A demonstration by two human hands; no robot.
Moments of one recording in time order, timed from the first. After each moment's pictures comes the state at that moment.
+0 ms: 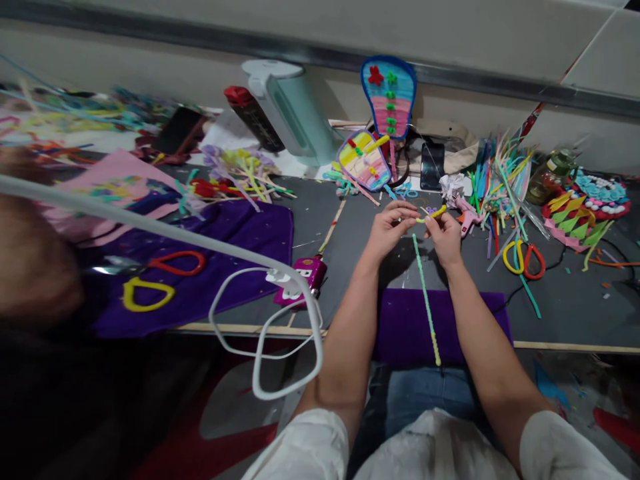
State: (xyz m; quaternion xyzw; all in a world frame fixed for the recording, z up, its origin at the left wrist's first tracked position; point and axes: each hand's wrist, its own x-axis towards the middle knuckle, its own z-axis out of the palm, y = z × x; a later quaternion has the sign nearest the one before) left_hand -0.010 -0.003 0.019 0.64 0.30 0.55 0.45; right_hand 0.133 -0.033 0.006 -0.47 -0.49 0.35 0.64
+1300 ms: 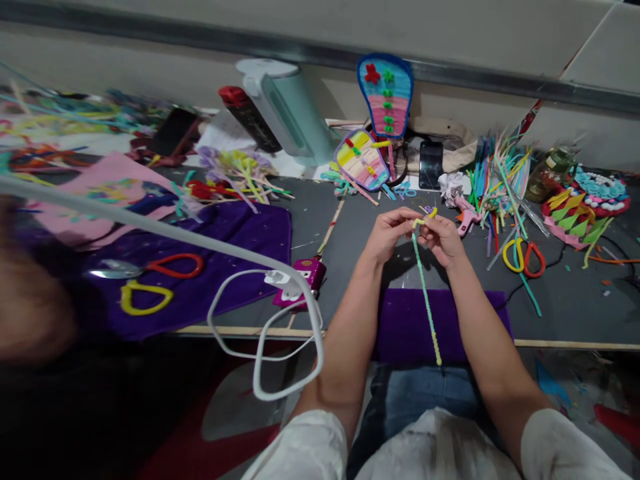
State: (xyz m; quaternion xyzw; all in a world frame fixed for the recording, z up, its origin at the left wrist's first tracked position) left_hand -0.002 -0.007 0.010 0.51 0.25 0.53 0.63; right_hand 0.134 -0.038 0.017 -0.32 -0.33 0.66 0.60
